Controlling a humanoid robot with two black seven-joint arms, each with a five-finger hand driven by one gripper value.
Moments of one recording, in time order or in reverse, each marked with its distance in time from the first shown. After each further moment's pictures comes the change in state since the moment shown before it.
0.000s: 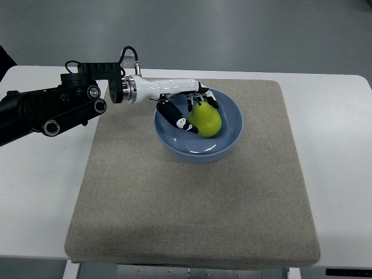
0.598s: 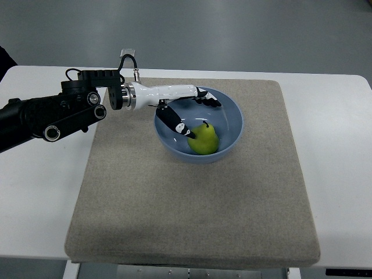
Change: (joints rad) left arm 0.030 -0.002 -0.011 -0.002 -0.013 0.000 -0.001; right arm 0.000 0.000 0.000 0.000 0.000 0.000 0.000
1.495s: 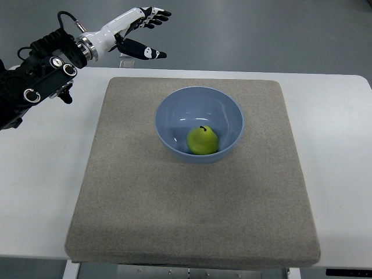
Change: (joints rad) left arm 0.002 0.004 -0.204 0.287 -0.311 0.185 0.006; right arm 0.000 0.000 0.000 0.000 0.000 0.000 0.000
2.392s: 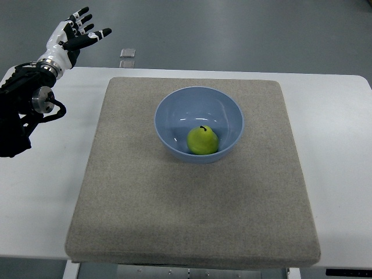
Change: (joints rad) left arm 0.096 -0.024 -0.010 0.258 -0.842 0.021 0.049; right arm 0.000 0.000 0.000 0.000 0.000 0.000 0.000
